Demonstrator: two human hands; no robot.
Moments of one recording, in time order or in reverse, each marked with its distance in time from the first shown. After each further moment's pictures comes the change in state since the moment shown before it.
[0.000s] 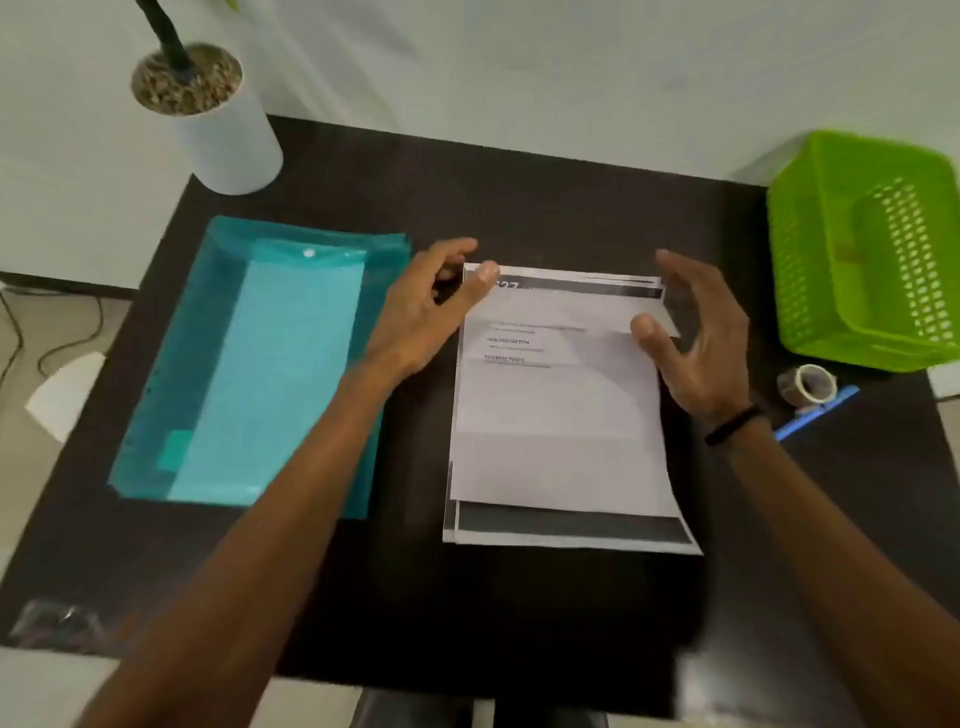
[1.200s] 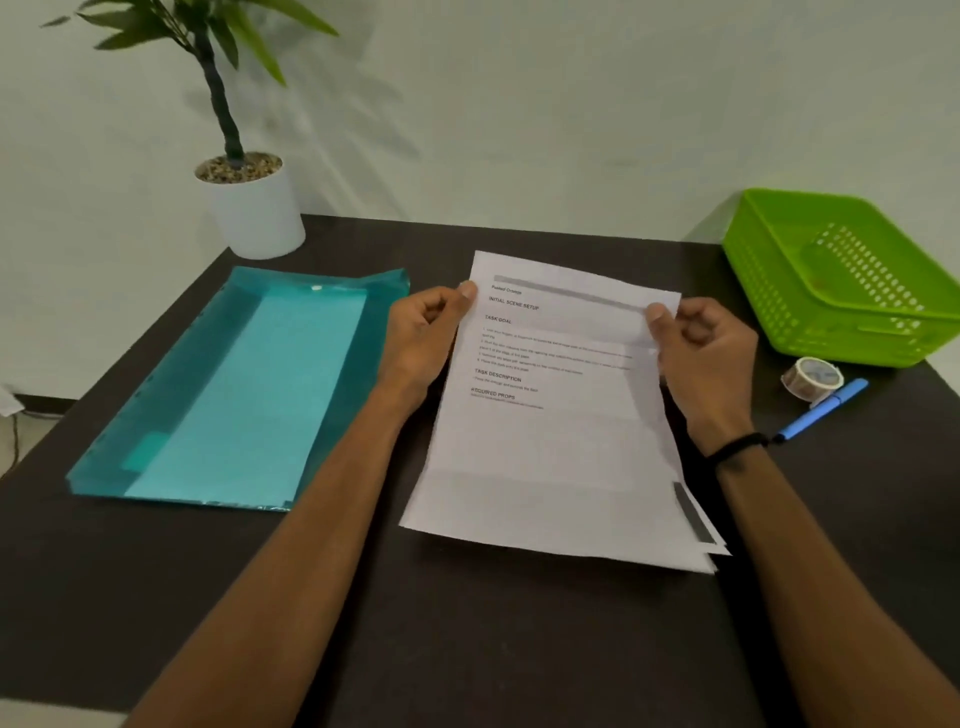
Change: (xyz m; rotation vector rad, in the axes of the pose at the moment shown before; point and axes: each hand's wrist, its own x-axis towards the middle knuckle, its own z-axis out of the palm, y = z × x) left_hand -0.025 -0.022 0.036 -0.413 0.240 0.150; right_hand -0.043 0.016 0.027 0.351 0.449 0.188
